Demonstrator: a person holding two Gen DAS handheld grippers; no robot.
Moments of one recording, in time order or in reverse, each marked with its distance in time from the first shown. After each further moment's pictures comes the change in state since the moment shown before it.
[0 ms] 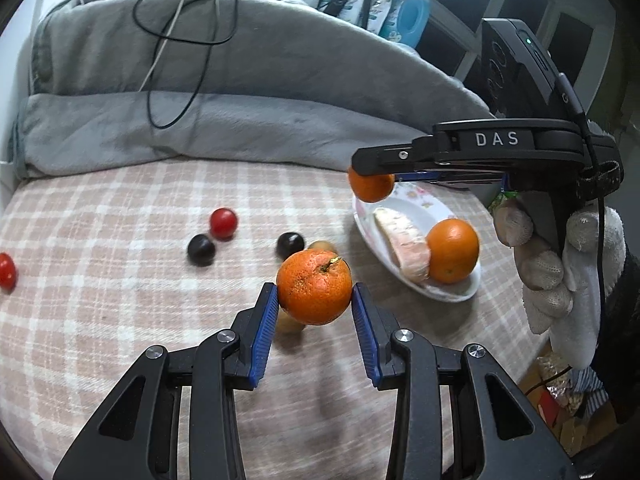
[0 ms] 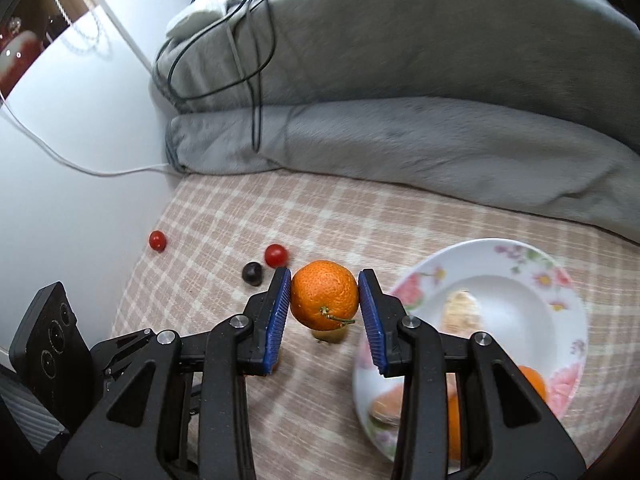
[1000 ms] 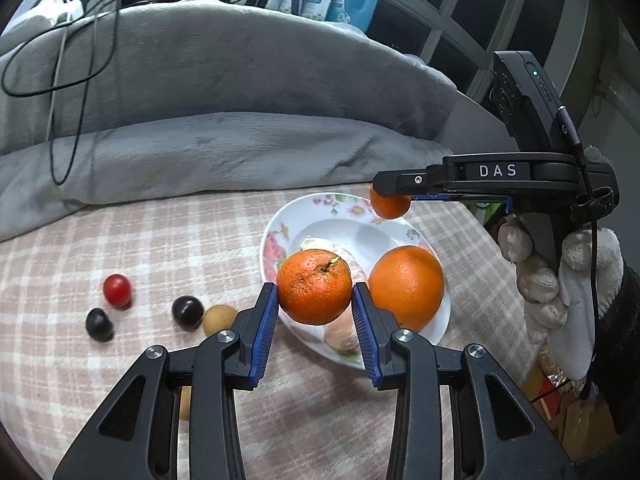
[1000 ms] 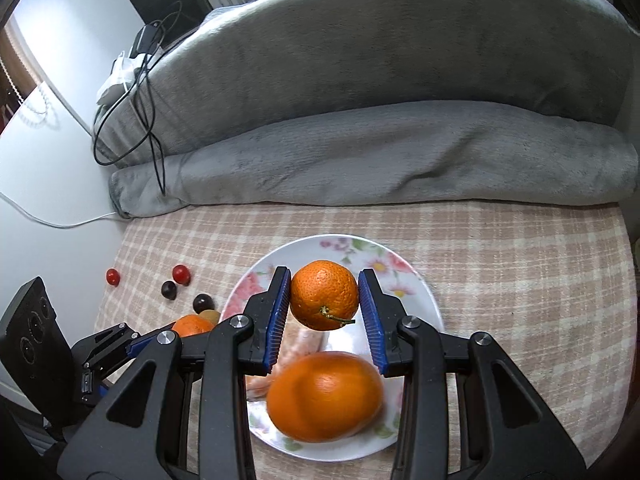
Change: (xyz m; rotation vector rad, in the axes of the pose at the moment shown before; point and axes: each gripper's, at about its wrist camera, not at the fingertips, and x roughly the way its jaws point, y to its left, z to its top) left arm 0.054 -0.067 0.043 0.112 0.030 -0.058; right arm -0.043 -0.106 -0.017 0.162 -0.066 -0.103
